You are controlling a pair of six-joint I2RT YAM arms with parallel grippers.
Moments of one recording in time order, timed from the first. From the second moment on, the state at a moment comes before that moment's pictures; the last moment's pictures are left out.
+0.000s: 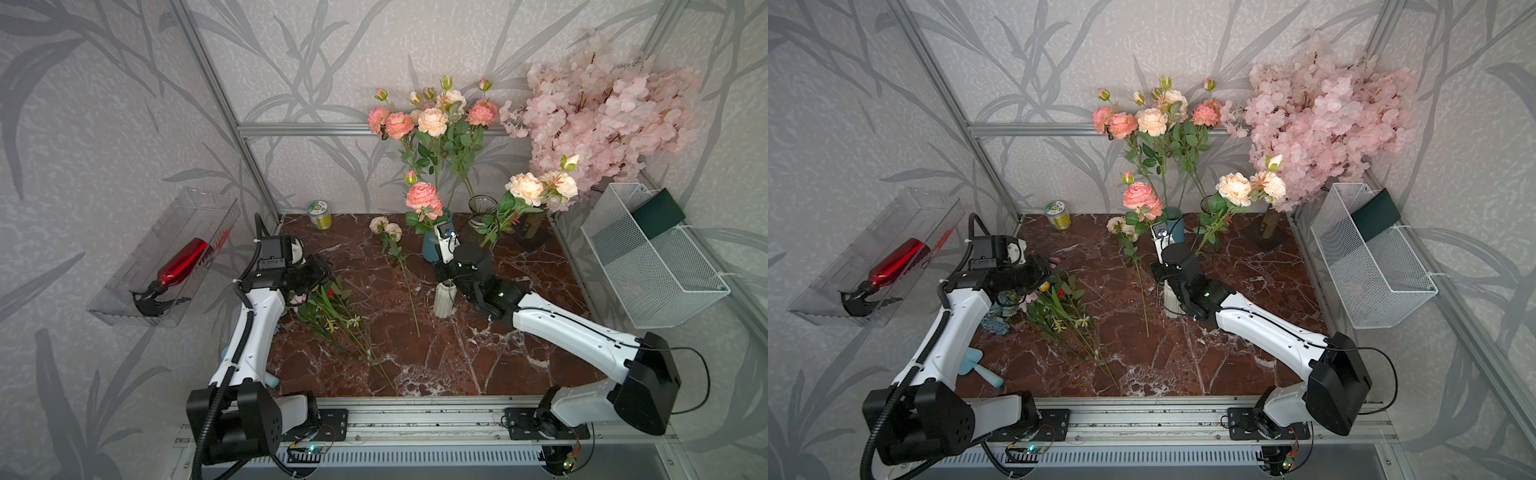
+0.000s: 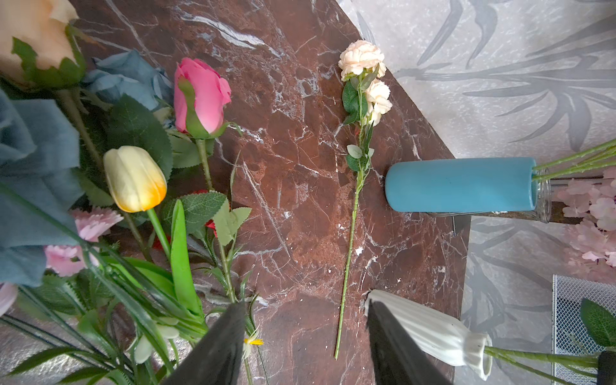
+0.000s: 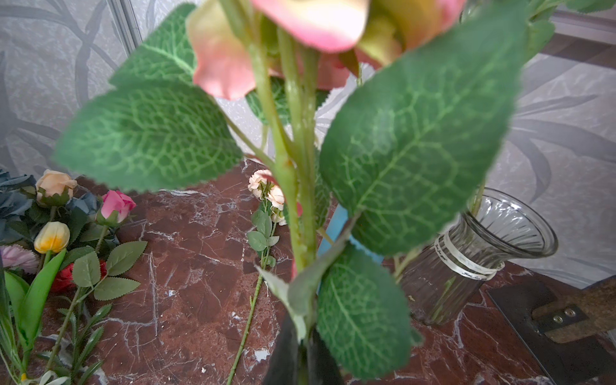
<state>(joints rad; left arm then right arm) 0.14 1.24 1.07 -0.69 0.43 -0.56 0.79 1.40 1.10 -0.01 0.42 0.03</state>
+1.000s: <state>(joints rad) 0.15 1.23 1.07 -0.69 0.43 -0.56 0.79 1.29 1.02 -0.07 0.46 0.04</state>
